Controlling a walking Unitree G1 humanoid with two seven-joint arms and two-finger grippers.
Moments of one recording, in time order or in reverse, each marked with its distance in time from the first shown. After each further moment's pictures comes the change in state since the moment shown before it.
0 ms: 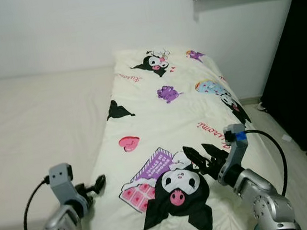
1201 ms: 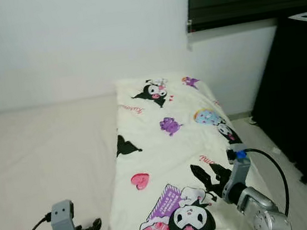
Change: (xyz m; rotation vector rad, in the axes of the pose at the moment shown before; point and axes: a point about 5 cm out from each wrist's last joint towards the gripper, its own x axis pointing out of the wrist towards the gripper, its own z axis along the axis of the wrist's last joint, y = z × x) left arm -0.028 0.037 -0.066 0.050 0.221 0.142; right arm -0.015 -0.030 -0.038 0.023 0.061 -0.140
